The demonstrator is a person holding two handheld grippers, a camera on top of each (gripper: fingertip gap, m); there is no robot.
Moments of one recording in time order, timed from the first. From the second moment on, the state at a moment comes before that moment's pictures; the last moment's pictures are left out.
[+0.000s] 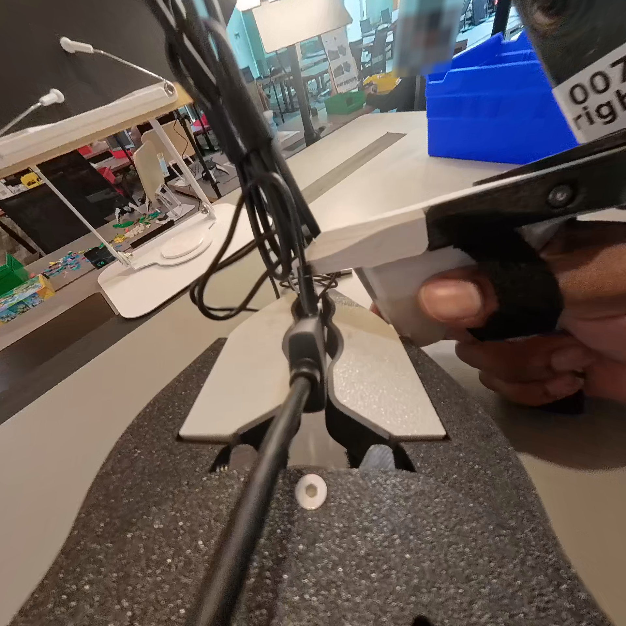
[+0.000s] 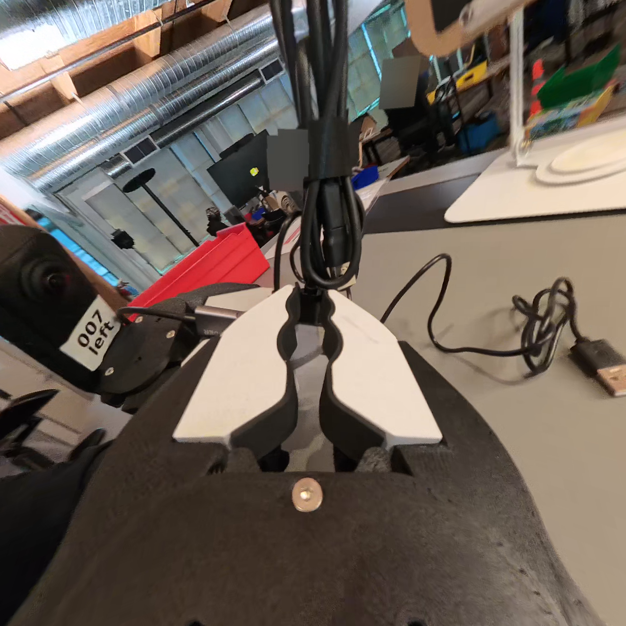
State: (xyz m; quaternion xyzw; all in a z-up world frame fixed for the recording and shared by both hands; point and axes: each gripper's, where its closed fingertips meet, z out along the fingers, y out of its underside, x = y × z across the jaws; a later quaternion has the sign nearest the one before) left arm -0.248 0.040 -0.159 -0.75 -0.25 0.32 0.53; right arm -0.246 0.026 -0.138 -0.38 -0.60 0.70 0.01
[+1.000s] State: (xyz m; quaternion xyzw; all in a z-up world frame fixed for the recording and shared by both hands) left arm -0.253 0.017 -0.132 -0.61 -0.35 0.05 0.71; right arm -0.234 0.013 -0.140 -0.07 -0.72 0.54 0.43
